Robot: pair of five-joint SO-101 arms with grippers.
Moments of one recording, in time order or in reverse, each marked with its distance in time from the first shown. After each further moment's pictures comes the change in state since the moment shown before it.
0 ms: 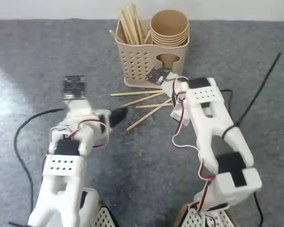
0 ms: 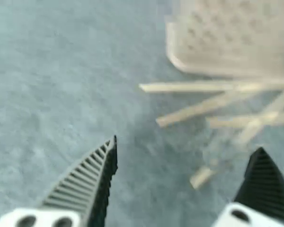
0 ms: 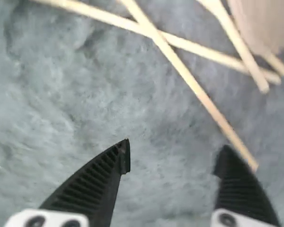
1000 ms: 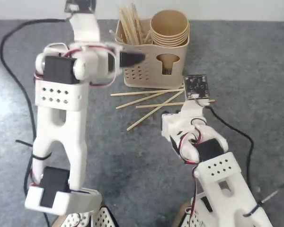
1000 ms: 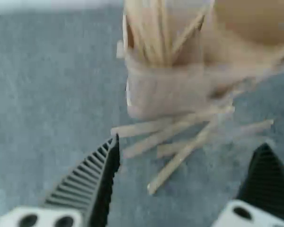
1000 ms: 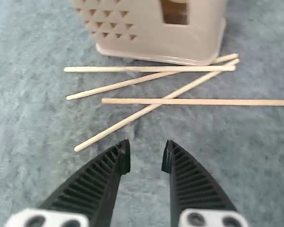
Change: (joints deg) left arm 8.1 45.1 -92.3 53.0 0.4; right arm -8.9 -56.4 44.8 -24.0 -65.2
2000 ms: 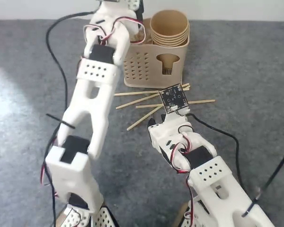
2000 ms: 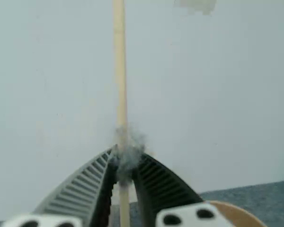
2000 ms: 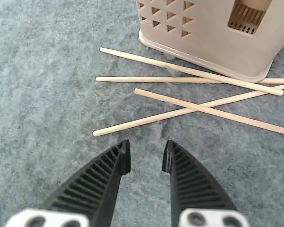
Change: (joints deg) left arm 4.7 23.1 0.7 -71.0 0.3; right arm -8.4 0.0 8.3 -11.1 9.4
